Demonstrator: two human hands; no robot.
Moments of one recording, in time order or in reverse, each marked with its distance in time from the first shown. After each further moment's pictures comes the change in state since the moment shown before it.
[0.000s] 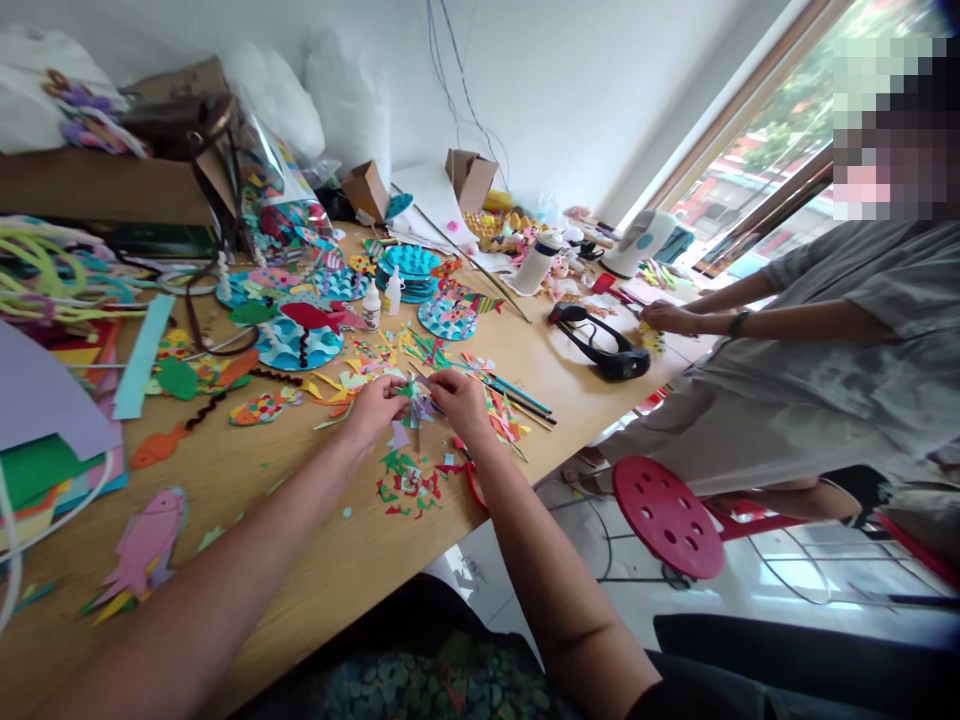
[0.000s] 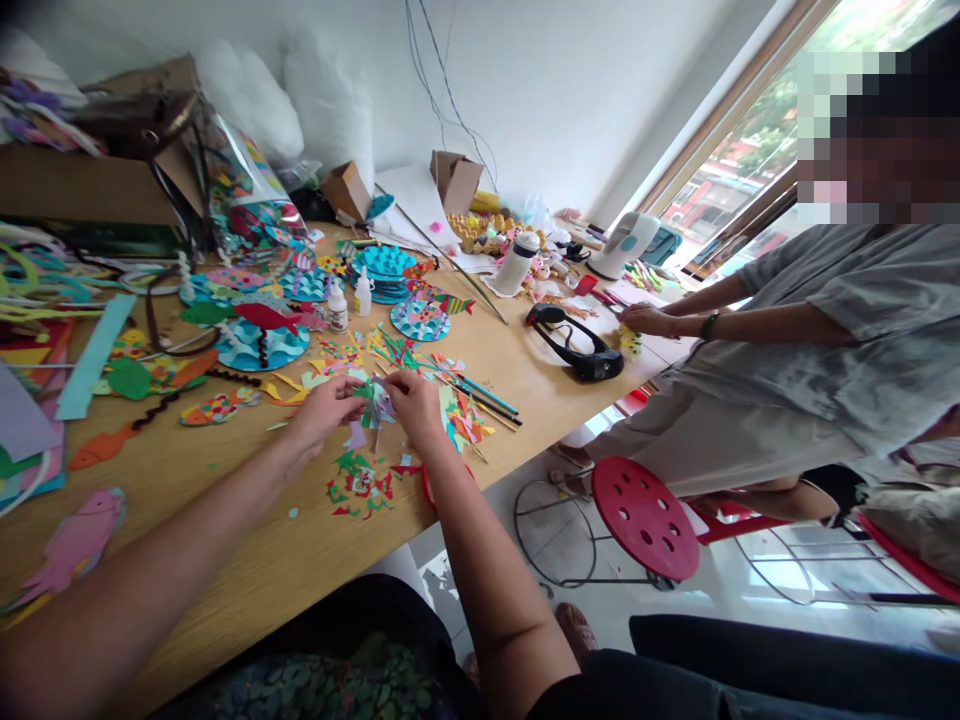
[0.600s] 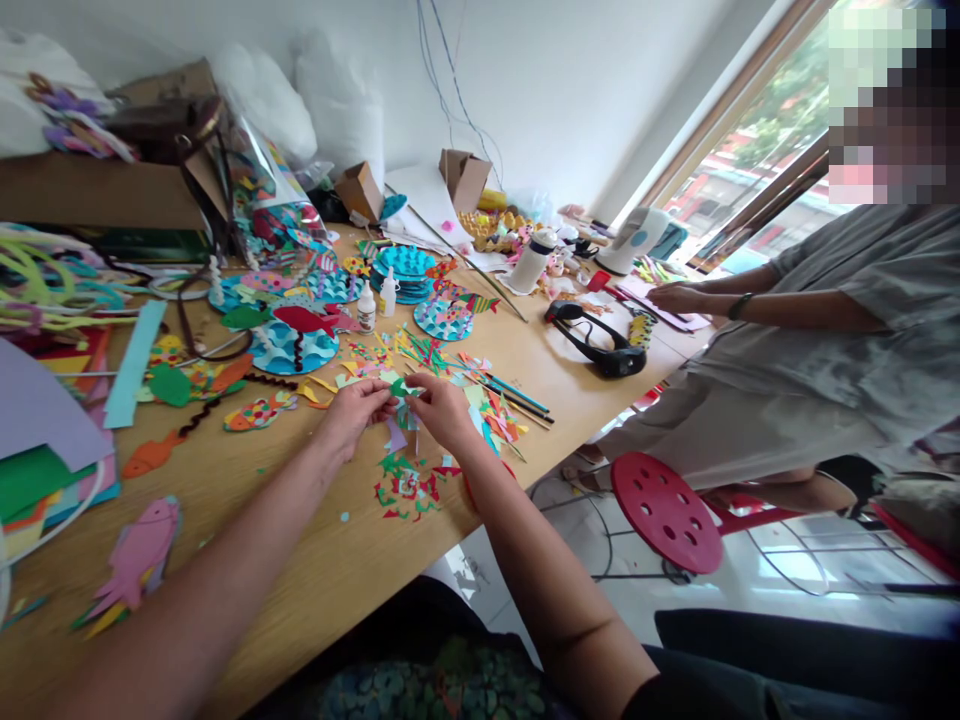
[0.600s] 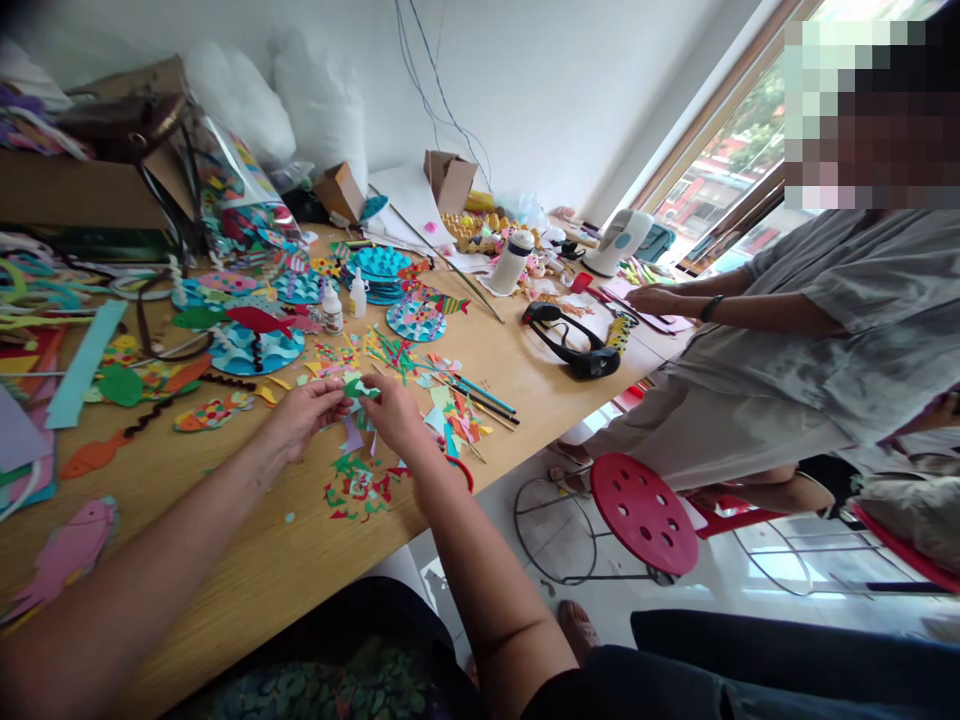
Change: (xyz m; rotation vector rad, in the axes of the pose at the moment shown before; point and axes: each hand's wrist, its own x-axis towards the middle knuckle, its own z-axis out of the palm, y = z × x) left_hand -0.001 0.006 -0.021 -0.125 -0.017 -0.063; right_hand -0.007 -0.028 0.001 -0.130 -0.176 -0.021
